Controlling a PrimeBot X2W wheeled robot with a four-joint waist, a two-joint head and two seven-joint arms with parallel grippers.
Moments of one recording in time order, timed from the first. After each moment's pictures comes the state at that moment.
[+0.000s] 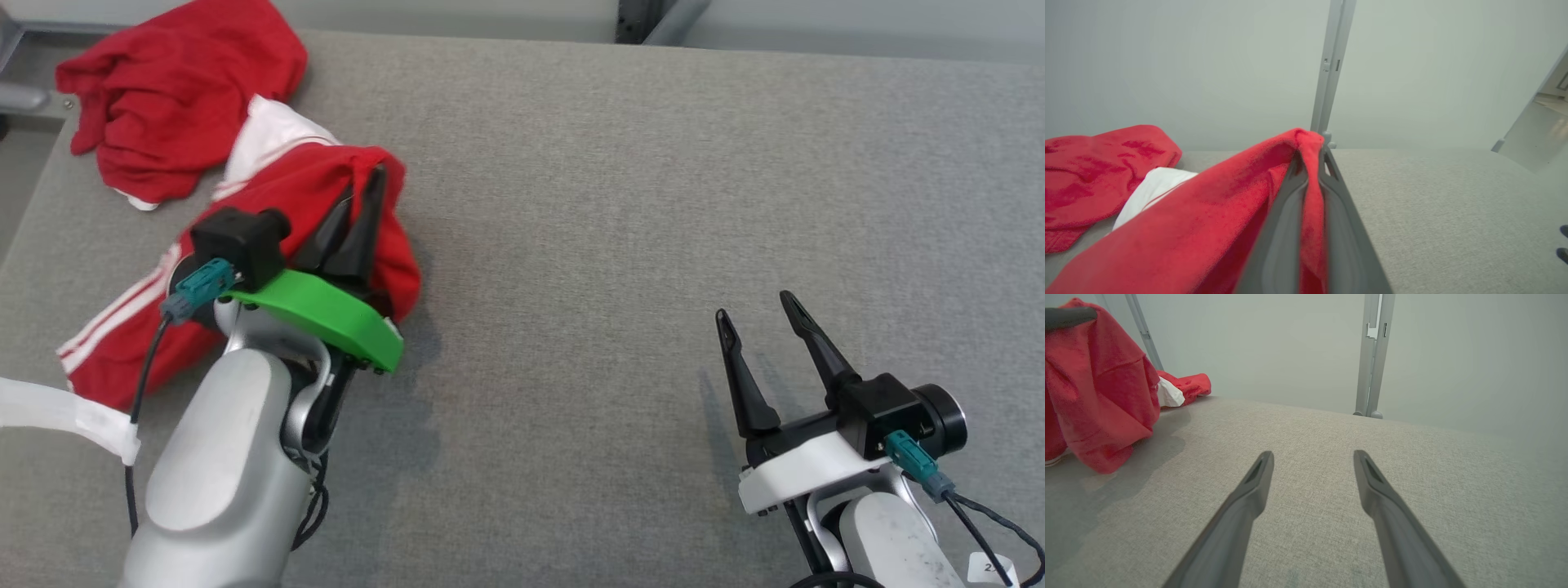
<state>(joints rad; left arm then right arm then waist) -0.57 0.18 -0.36 0.43 -0.54 -0.13 -0.13 -0.13 -0.05 0.11 0.13 0.01 0.13 -0.26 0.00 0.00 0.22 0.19</state>
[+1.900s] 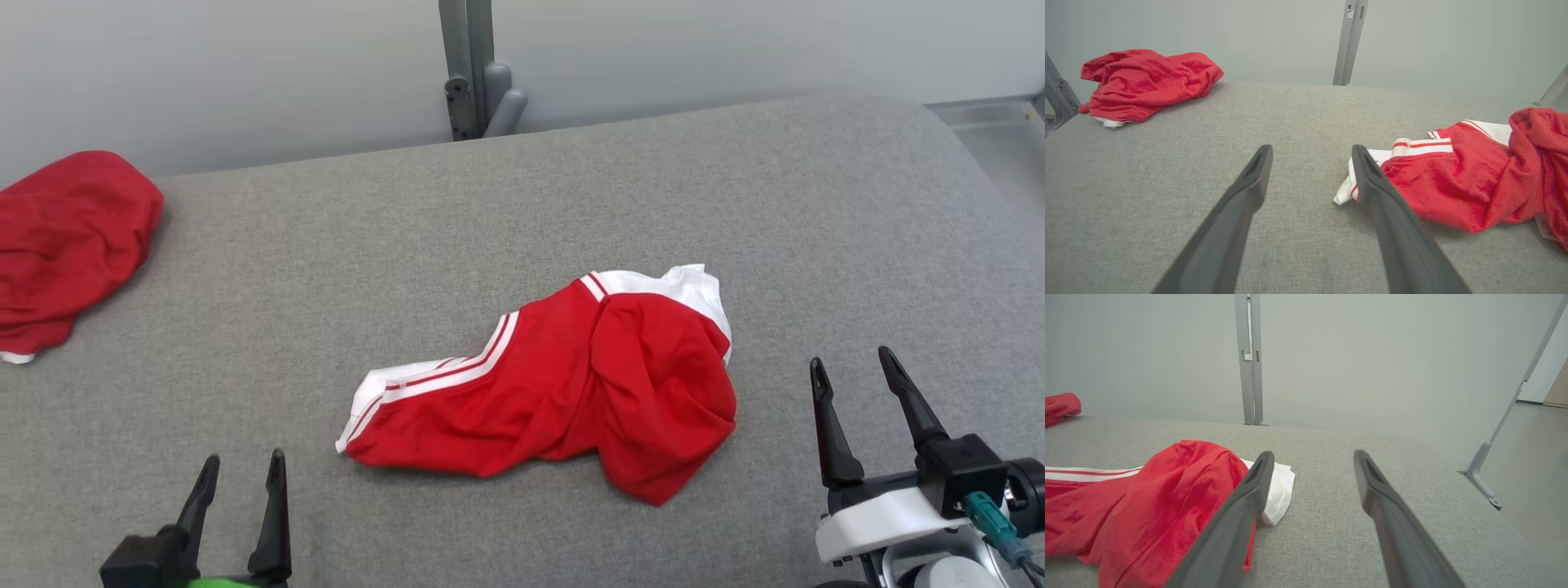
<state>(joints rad) 0.08 0.35 -0.31 0.08 -0.54 0.12 -0.26 0.03 -0.05 -0.06 0.05 -0.03 0.13 -0.26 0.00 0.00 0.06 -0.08</state>
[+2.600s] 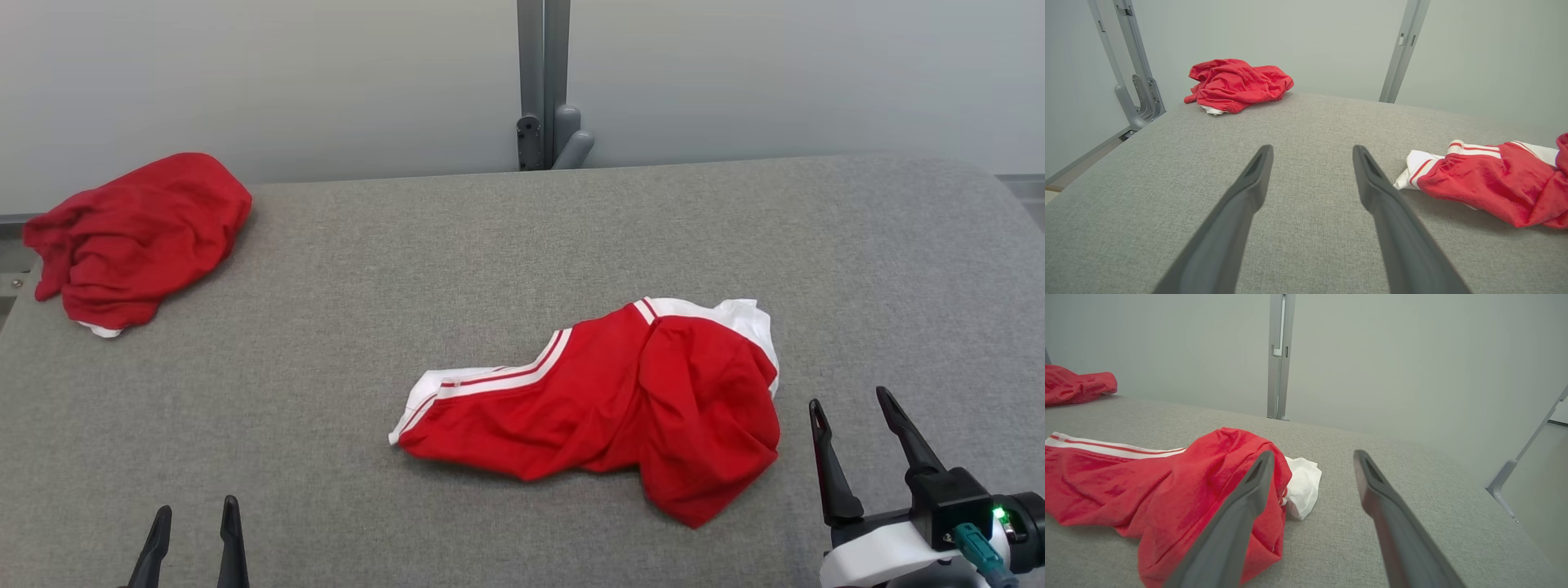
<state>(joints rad) 0.23 0.14 0.05 0.09 -0.31 -0.10 -0.26 0.10 -0.05 -0.07 0.06 -0.09 0.13 -0.26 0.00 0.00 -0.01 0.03</state>
